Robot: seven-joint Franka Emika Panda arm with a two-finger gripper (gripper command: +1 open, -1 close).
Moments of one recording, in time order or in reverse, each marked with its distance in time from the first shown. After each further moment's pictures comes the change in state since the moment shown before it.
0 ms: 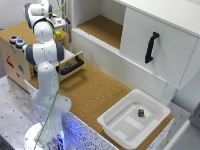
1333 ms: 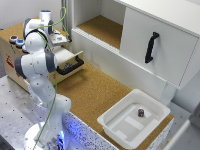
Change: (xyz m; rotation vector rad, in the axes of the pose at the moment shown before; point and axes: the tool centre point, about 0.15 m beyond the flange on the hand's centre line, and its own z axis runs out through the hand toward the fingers) arm -0.051 -0.033 0.098 -0.003 0.050 -0.005
